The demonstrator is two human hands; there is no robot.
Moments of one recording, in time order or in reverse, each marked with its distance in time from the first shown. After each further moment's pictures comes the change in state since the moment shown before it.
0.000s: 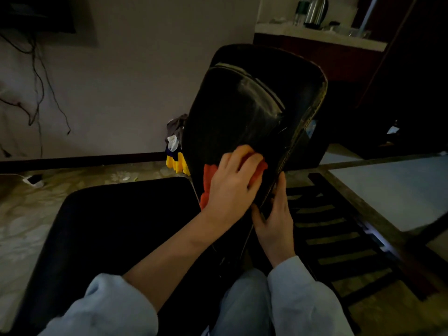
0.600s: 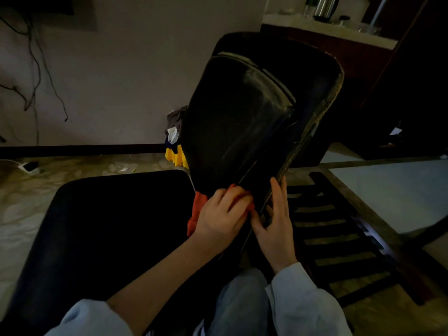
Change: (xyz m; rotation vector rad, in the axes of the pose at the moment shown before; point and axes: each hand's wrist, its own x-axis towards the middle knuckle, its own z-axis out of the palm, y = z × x) left_hand -0.072 -0.035 0.015 0.083 -0.102 0.172; right_hand -0.006 0.028 0.007 0.000 -0.072 -0.081
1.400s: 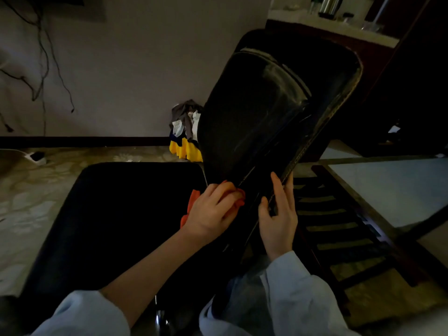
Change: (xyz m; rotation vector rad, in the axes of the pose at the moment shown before) left_hand -0.041 -0.017 -0.041 -0.082 -0.064 -0.026; right_hand -0.028 -0.043 0.020 -0.124 0.273 -0.008
